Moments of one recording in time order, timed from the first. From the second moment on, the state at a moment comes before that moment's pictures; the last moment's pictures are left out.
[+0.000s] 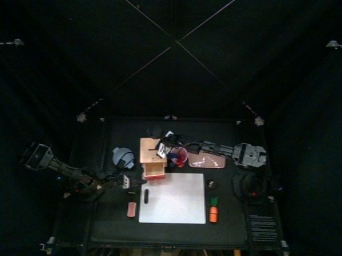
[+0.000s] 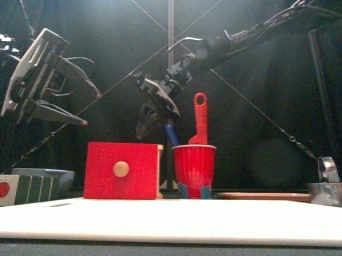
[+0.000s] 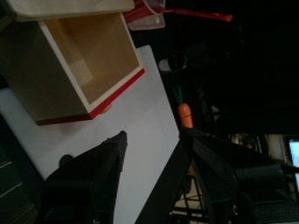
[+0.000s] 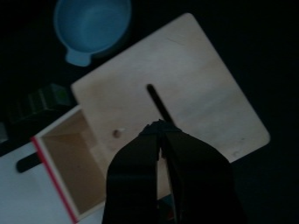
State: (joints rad) left arm -0.35 -0.46 1.19 -1.13 -0.57 -0.28; right arm -0.34 0.30 -0.07 0.14 0.62 0.03
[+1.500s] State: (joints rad) left arm 0.08 -0.75 1.43 -0.71 -0.30 -0.28; right arm 0.14 0.45 -0.29 0.04 0.59 -0.04
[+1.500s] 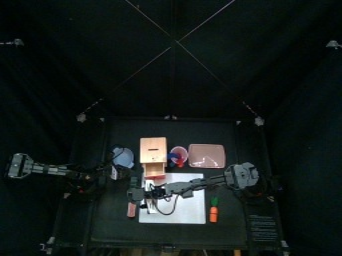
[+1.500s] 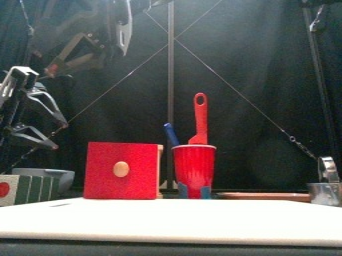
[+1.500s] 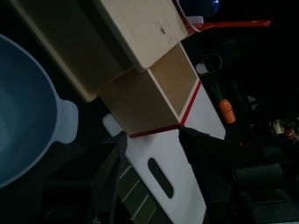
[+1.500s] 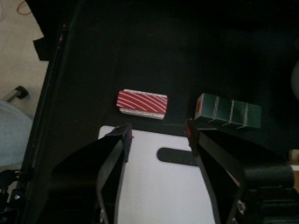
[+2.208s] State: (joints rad) left arm 0.12 -0.75 1.43 -0.70 -0.29 -0.28; right arm 0.18 0.72 -0.68 0.21 0.87 -0.47
